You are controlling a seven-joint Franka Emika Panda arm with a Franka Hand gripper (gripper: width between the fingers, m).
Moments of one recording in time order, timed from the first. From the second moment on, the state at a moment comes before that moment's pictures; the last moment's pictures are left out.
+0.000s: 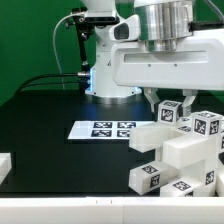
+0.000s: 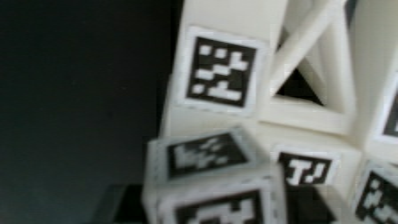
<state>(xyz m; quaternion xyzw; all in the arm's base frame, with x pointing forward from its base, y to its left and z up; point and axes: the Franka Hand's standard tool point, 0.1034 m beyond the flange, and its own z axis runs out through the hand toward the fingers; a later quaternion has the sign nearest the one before) 0.560 0.065 0.113 -0.92 0.38 0.00 0.06</state>
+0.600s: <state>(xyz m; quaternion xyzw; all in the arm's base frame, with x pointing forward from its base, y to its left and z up) 0.560 0.068 0.113 -0.76 0.64 0.02 0.06</state>
